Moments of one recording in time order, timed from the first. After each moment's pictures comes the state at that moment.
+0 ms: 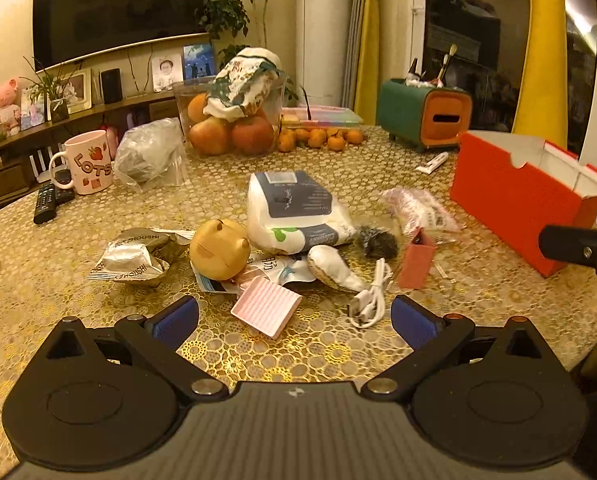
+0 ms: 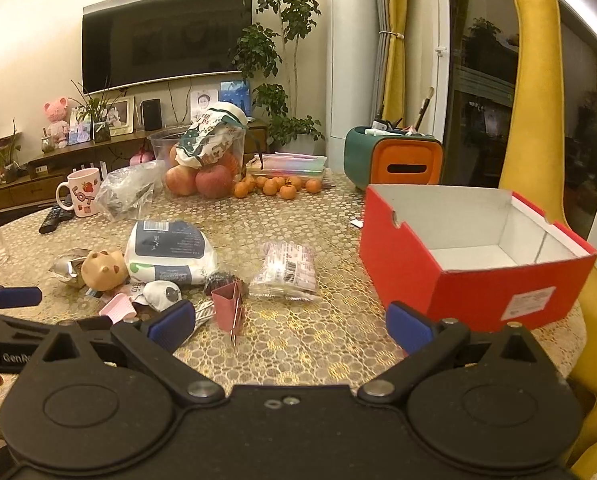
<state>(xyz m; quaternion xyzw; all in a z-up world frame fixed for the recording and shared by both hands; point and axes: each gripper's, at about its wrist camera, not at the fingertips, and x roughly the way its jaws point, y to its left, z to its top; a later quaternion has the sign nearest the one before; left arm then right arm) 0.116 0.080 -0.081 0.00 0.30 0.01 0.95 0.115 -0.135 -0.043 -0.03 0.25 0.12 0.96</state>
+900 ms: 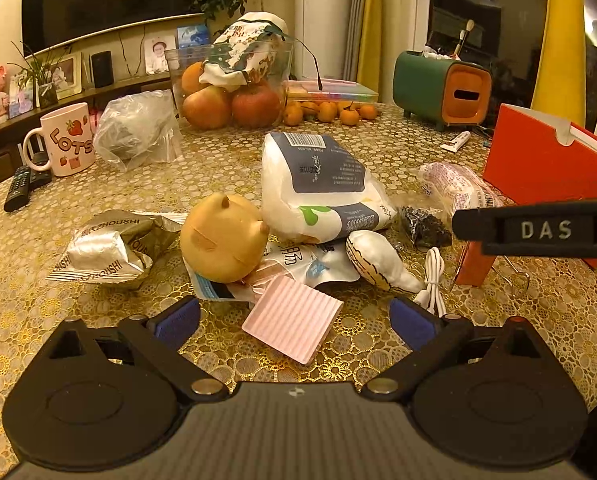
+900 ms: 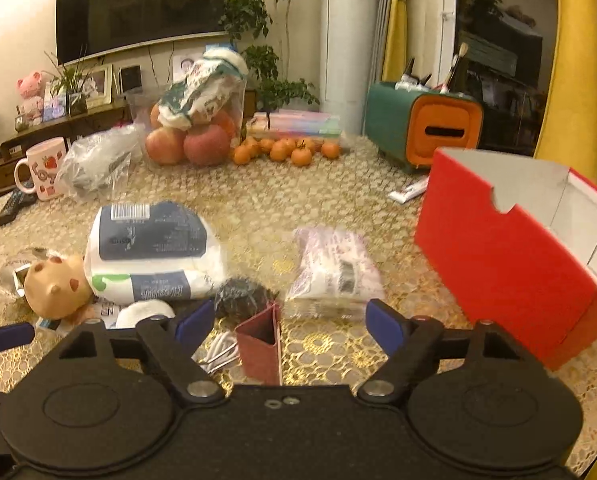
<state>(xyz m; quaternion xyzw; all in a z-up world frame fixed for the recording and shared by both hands) 0.168 0.104 -0.124 0.00 0.32 -0.01 0.95 0.205 -0.064 -0.093 -0.03 0.31 0.09 0.94</state>
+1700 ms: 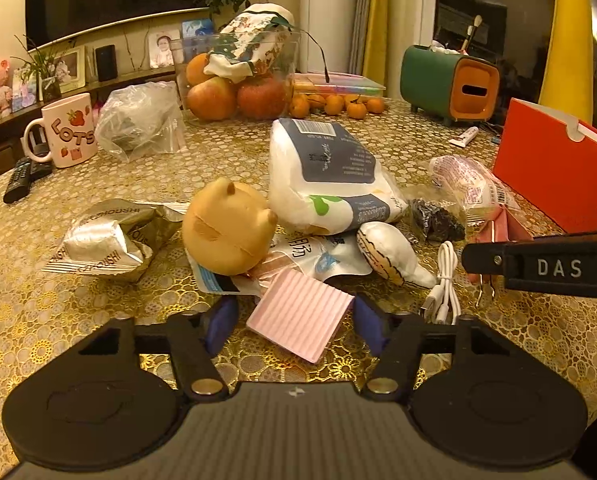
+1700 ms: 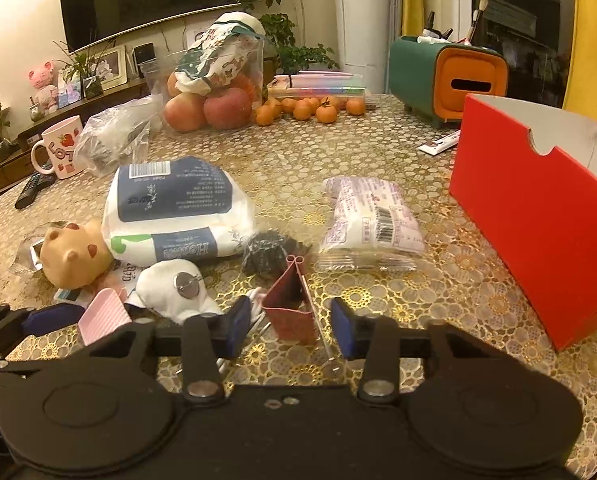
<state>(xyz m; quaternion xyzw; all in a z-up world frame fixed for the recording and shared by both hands) 0.173 0.108 -0.131 -0.01 0.32 0.01 0.95 0.203 -0.062 -0.109 0.00 0.36 0.13 0.92</state>
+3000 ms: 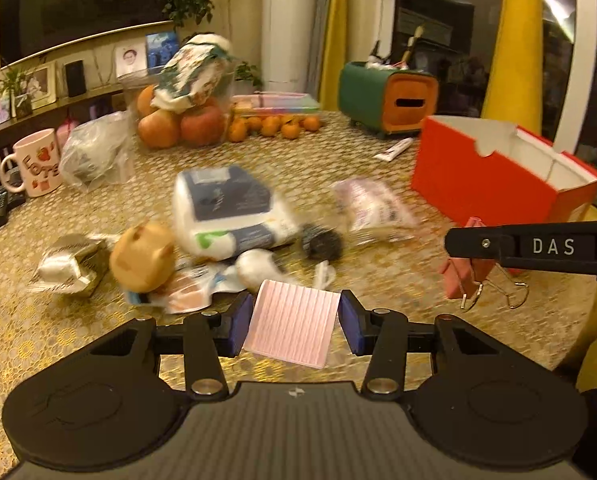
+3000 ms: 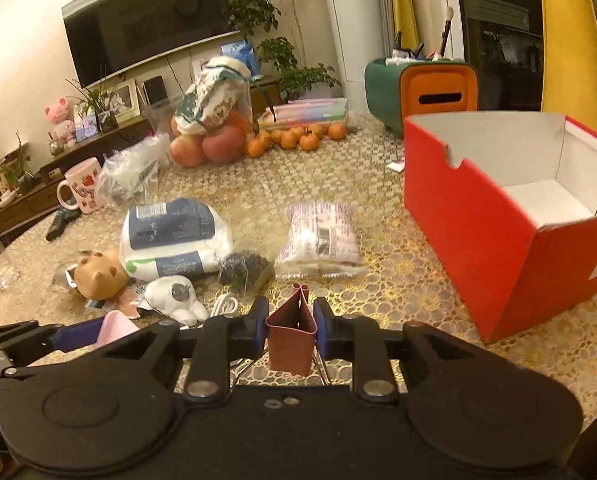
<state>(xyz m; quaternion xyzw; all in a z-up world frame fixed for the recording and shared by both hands) 0.138 0.041 -0.078 0.00 0.32 -0.05 0.95 0.170 -0.138 -0.067 0.06 0.33 0.16 0.93</state>
